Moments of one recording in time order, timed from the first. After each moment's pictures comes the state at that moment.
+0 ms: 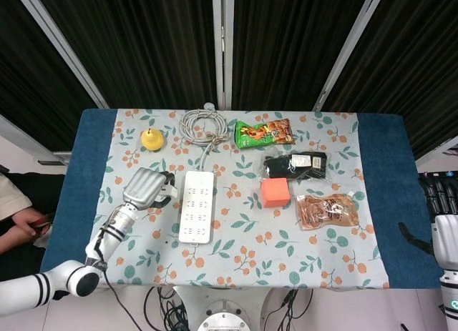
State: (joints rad) left arm -0.71 -1.42 -0.22 -1.59 1.16 0.93 0.40; right arm 0.05 -1.09 0.12 -1.62 -1.53 1.60 0.08
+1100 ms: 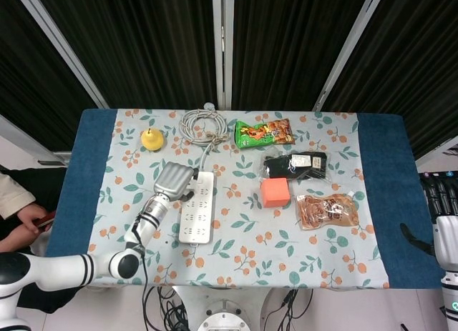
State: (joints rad) left arm -0.94 -1.58 -0.21 -1.51 0.78 0.93 0.62; right arm 0.04 -1.08 0.12 -1.65 -1.52 1.60 0.05
